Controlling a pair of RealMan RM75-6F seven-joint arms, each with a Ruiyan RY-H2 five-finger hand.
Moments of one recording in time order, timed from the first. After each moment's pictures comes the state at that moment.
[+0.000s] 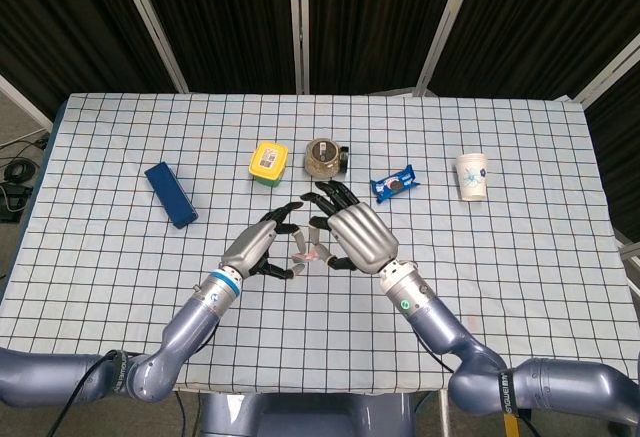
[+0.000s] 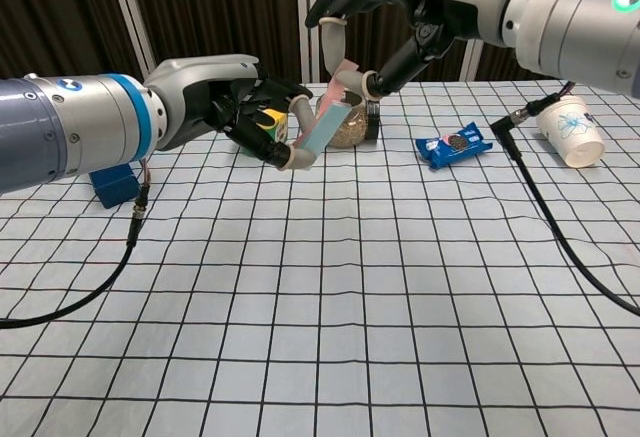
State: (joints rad) left arm -0.87 -1.53 -0.31 -1.85 0.71 0.96 0.12; right arm 0.85 -1.39 0.28 -1.86 -1.13 1.04 -0.27
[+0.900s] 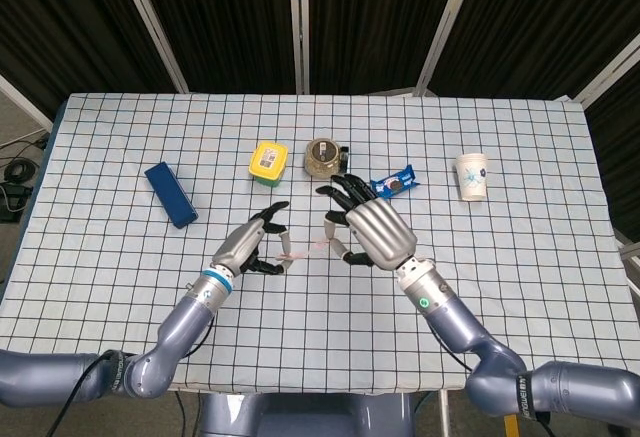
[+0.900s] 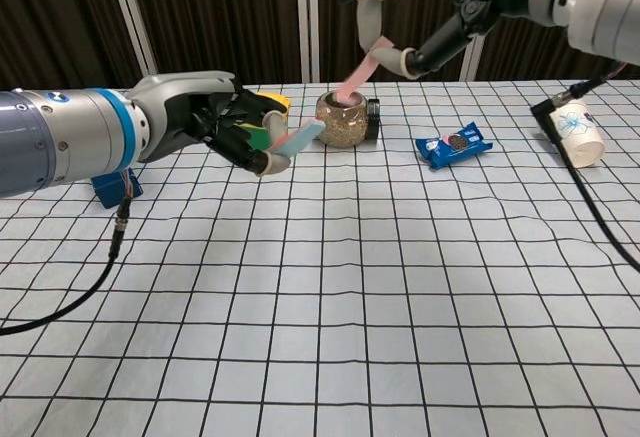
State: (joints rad) left arm -0.85 -1.52 -0.30 -1.82 0.64 0.95 0.09; right arm 0.80 -1.32 0.27 -1.85 -1.22 1.06 -0.17
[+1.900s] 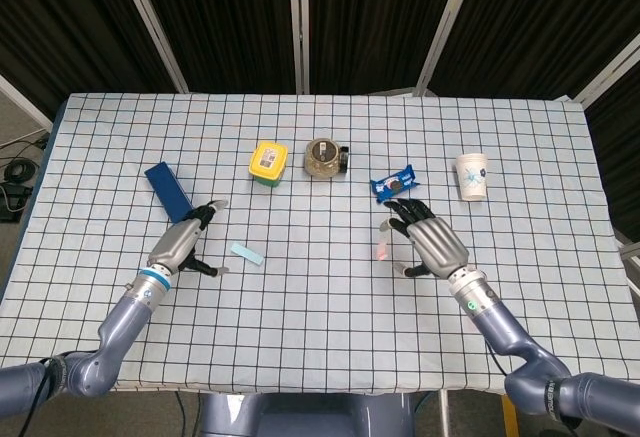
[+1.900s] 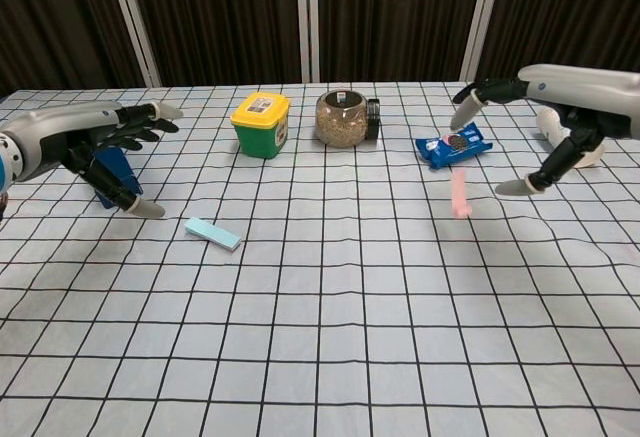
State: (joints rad) left arm -0.68 -1.39 -0.16 -1.65 0.94 0.91 -0.03; right arm 0.67 -1.32 0.11 -1.59 -1.31 0.99 0.06
